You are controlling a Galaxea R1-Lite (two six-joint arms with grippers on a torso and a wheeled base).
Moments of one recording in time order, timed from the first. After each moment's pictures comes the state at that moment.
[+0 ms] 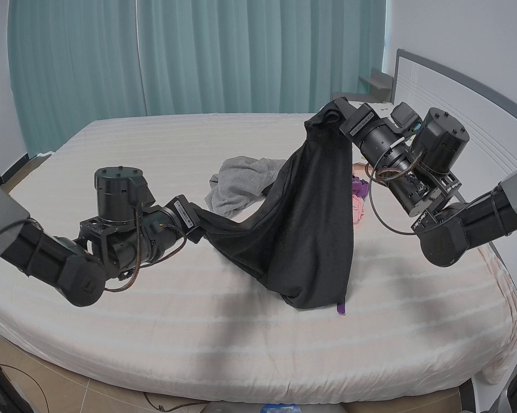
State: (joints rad) left arm -0.41 1.89 -0.83 -0.76 0.02 -0.76; right arm 0.51 2.02 -1.13 -1.24 -0.11 0.61
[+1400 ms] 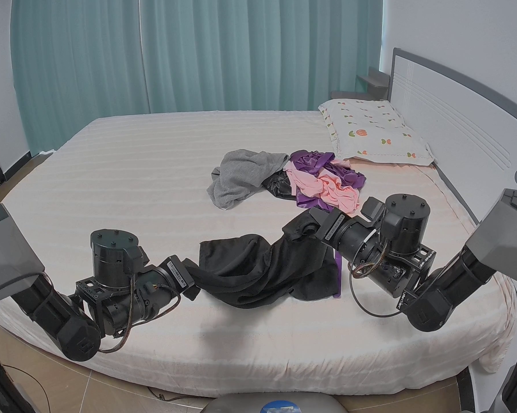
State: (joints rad) left arm -0.45 1.90 -0.47 -1.02 0.01 -0.88; right arm 0.60 2.09 -0.79 -1.24 -0.12 0.72
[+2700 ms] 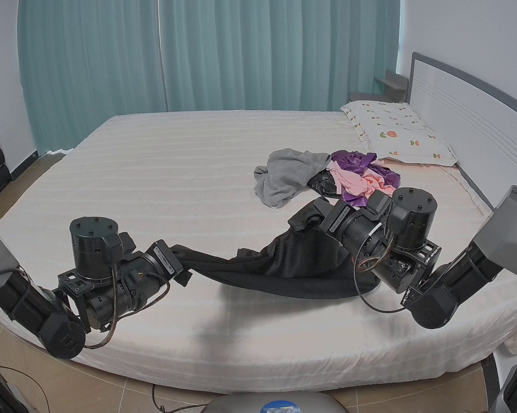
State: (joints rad) left arm -0.44 1.81 -0.46 -1.03 0.02 -0.88; right arm 0.59 2.07 -0.79 -1.25 -0.14 0.72
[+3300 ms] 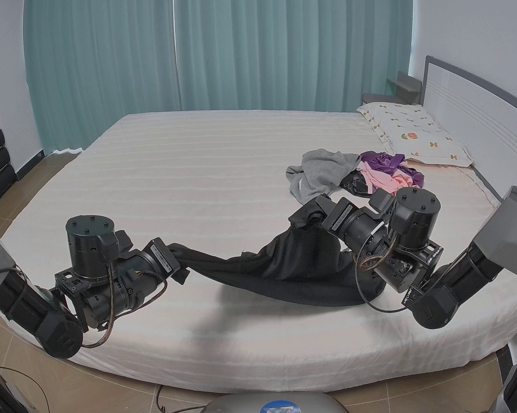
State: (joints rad) left arm -0.43 1.80 -0.46 -1.03 0.02 -0.87; right arm 0.59 2.07 -0.78 -1.28 -0.14 0.71
